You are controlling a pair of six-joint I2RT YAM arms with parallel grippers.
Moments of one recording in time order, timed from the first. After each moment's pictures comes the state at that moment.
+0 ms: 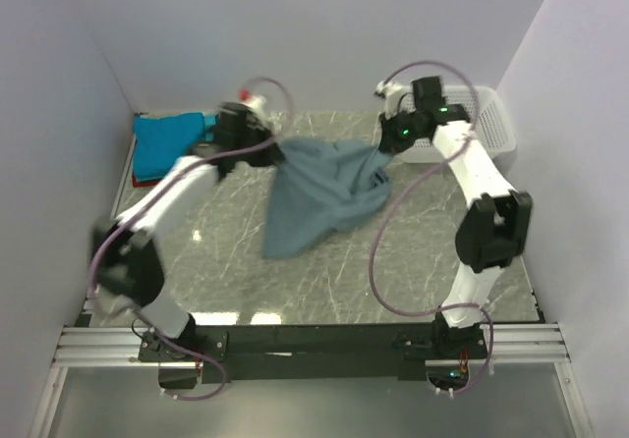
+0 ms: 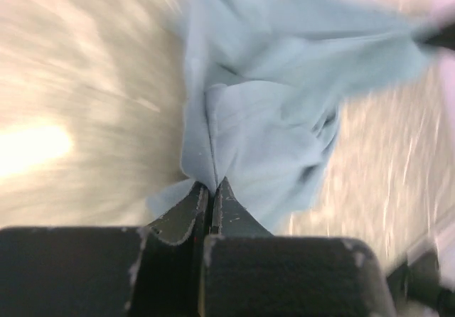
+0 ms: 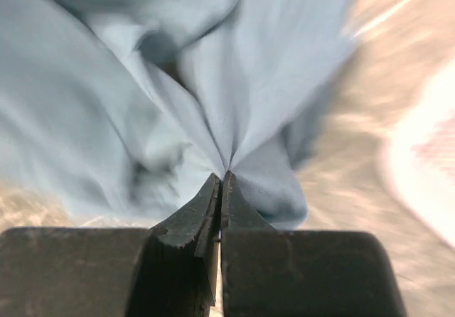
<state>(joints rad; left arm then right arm) -0.44 1.72 1.40 -0.36 0.29 -0.40 0.17 1.89 1.73 -0.81 -0.41 -0.35</state>
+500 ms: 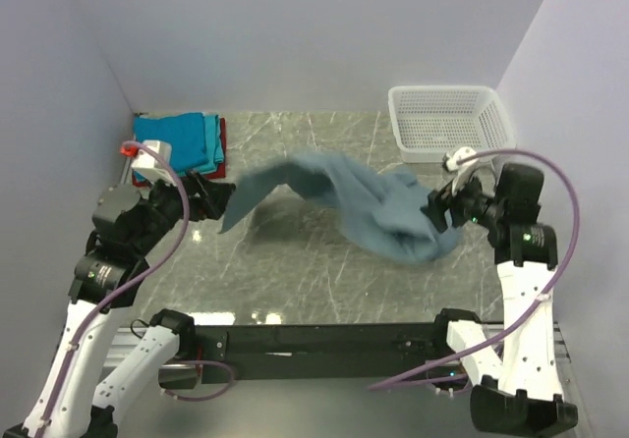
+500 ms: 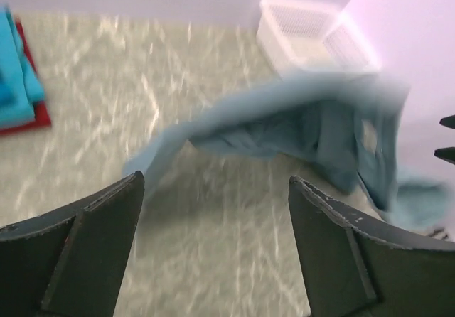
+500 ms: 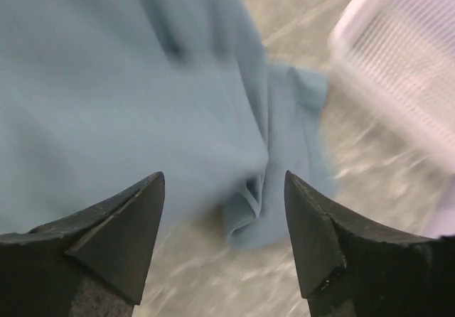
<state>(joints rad) -0.29 0.67 1.06 -0.49 0.16 -0.40 -0.15 0.89 1.16 -0.86 -0.64 -0.54</state>
